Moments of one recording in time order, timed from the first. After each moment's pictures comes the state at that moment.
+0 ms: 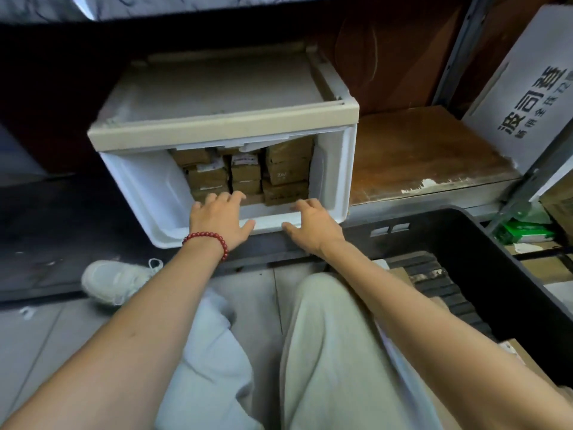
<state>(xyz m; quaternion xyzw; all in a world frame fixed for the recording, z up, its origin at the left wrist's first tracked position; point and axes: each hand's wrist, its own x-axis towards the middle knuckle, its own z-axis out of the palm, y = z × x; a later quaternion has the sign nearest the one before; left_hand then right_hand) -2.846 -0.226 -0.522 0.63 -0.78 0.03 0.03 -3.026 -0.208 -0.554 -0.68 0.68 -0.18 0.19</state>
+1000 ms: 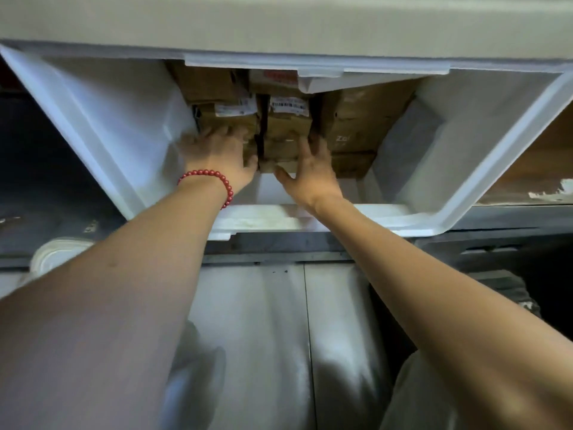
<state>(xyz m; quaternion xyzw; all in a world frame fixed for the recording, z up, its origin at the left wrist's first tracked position) -2.793 -0.386 -0.590 0.69 -0.72 0.01 0.04 -2.938 -0.397 -0.646 -0.69 0.67 -0.21 0.16</state>
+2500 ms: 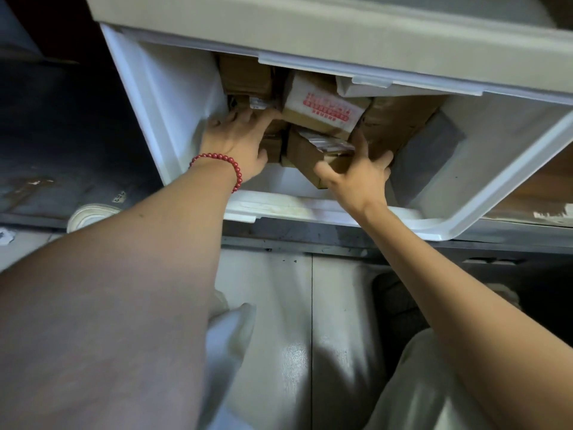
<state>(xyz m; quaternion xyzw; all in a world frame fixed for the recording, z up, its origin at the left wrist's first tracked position) -2.756 -0.372 -0.584 0.64 -0.76 0.03 0.09 -2.947 -0.345 -0.601 -0.59 0.72 -0.28 0.22</state>
